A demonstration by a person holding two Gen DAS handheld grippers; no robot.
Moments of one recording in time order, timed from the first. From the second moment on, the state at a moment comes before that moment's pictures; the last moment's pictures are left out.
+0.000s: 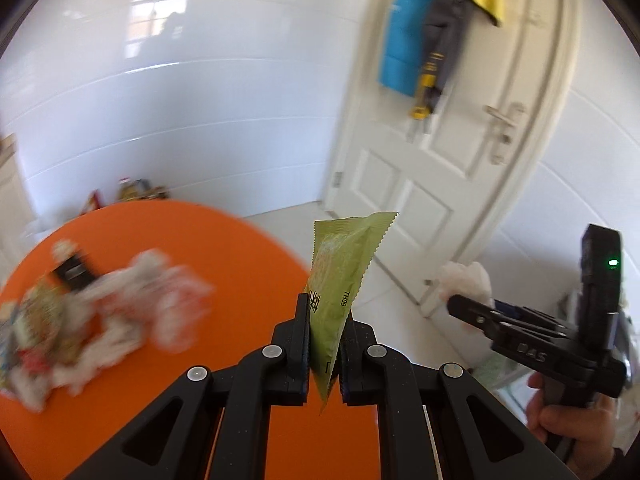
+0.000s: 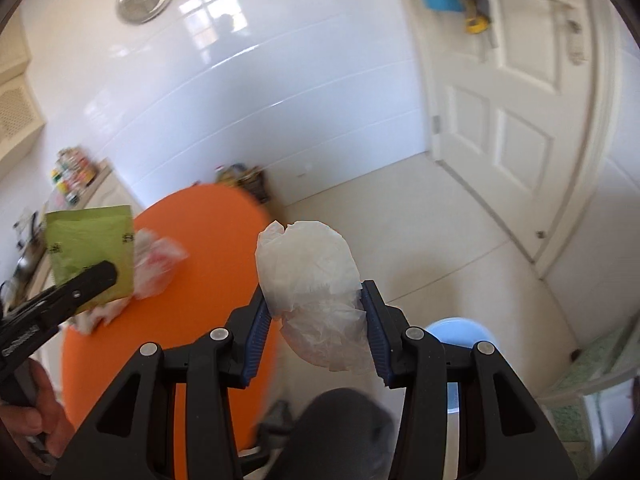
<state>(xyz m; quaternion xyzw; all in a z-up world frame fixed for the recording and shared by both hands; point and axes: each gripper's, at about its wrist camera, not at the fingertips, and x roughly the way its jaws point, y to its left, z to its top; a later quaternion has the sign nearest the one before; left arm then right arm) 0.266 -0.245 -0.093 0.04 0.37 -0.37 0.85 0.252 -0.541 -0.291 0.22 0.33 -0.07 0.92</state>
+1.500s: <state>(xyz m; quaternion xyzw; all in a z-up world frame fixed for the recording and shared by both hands) 0.454 -0.560 -0.282 0.23 0.56 -0.39 0.69 0.240 -0.755 -0.526 0.44 0.43 -0.24 0.75</state>
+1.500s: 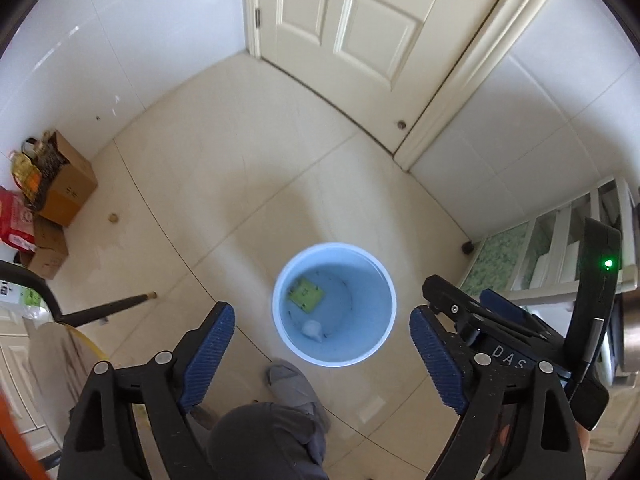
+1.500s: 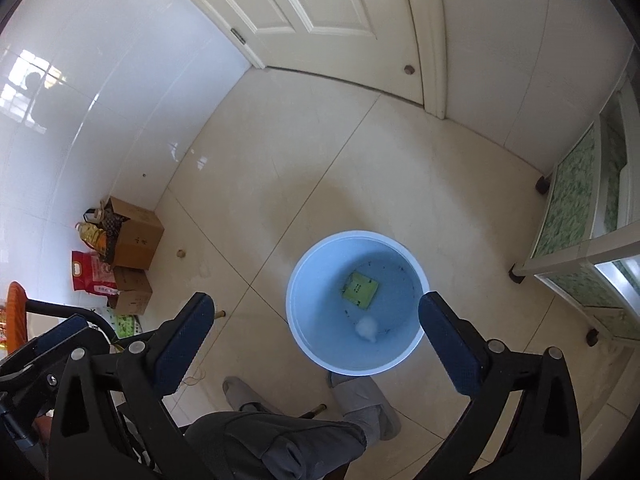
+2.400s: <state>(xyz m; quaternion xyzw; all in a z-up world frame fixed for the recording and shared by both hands) 0.224 -0.104 -0.034 0.06 0.29 -0.30 0.91 0.233 -0.548 -0.211 0.25 0.24 -0.14 0.93</state>
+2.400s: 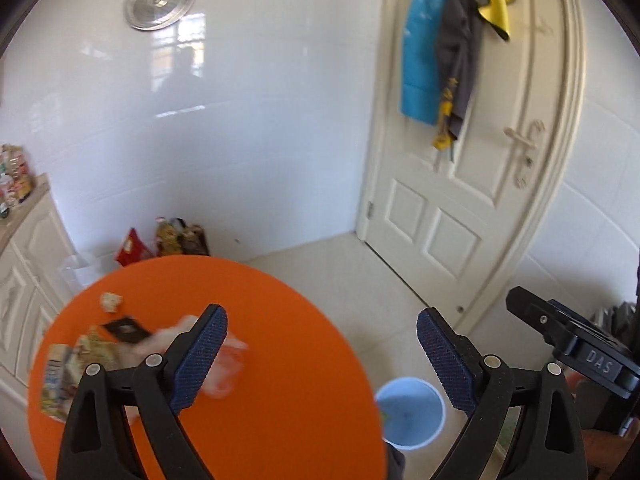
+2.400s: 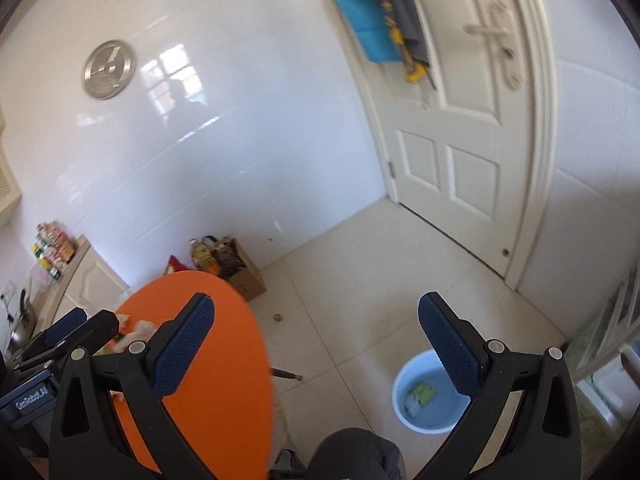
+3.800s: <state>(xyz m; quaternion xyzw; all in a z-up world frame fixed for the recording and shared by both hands) 0.092 0.109 -0.086 -0.06 0.26 -0.06 0.96 0.269 -0.257 -0.137 0.03 0.19 0.03 0.98</state>
